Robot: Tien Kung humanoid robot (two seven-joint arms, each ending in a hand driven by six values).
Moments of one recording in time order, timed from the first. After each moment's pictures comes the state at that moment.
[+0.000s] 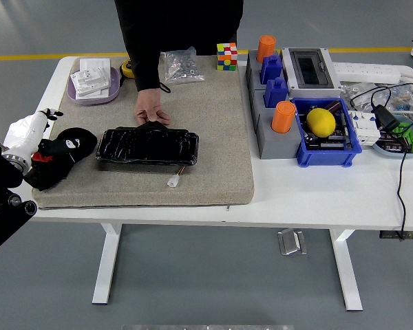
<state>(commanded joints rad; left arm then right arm) -0.53 0.49 -0.78 -0.97 1.68 0.42 0.23 0.07 -0.35 0.59 0.18 -0.68 0.10 -0.21</state>
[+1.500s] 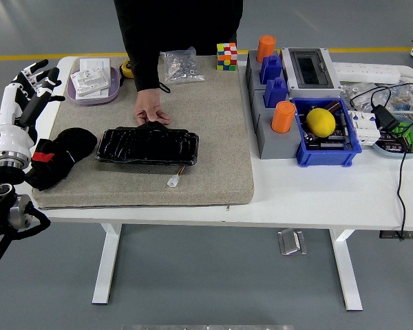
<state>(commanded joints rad) -0.31 0.39 -1.13 -1.27 0.80 0.42 -0.31 0.06 -0.33 0.35 0.19 -0.48 0.09 -0.13</state>
